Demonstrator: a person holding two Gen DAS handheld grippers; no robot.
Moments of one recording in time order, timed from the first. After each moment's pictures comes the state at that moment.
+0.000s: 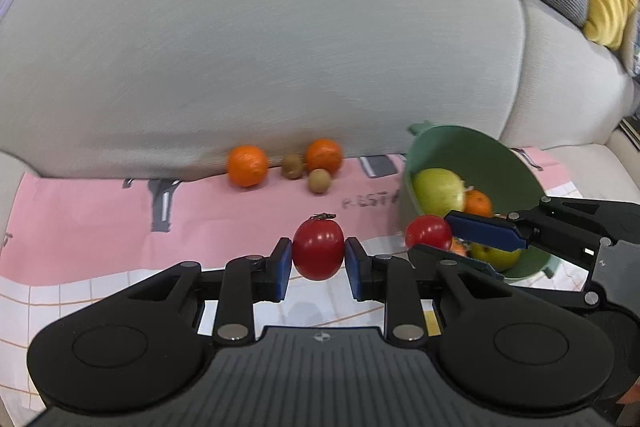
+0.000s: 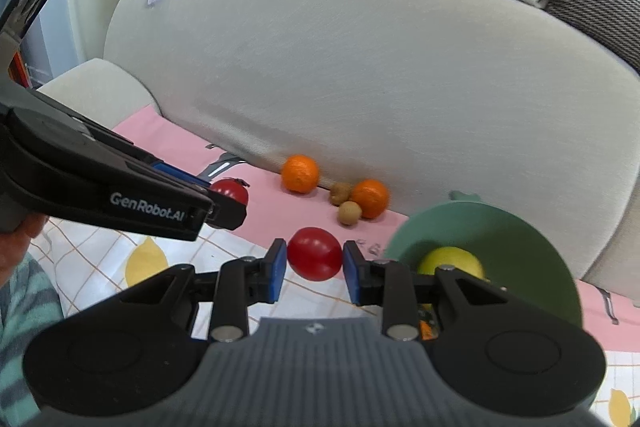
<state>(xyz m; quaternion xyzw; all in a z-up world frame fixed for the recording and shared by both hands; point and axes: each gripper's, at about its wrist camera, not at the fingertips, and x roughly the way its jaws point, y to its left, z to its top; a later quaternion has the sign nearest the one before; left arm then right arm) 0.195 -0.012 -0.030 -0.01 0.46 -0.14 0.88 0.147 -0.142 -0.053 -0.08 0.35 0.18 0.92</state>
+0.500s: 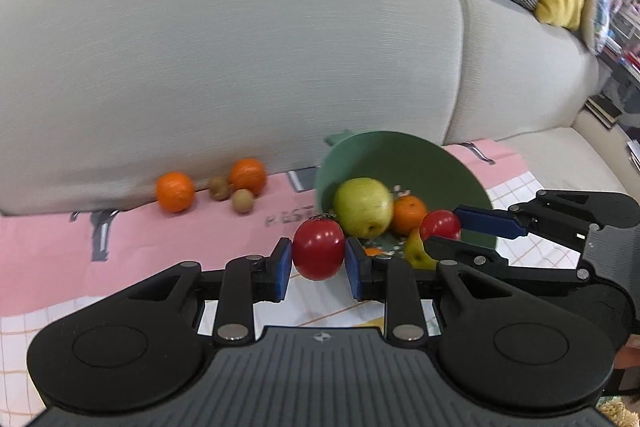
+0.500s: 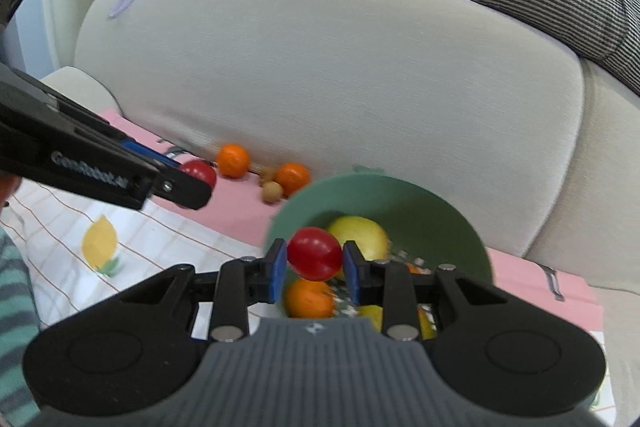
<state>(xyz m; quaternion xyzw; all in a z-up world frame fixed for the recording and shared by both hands) 0.194 -0.074 -0.014 0.01 0.45 -0.19 0.87 0.133 -0.220 -0.049 -0.08 0.35 0.13 0.92</state>
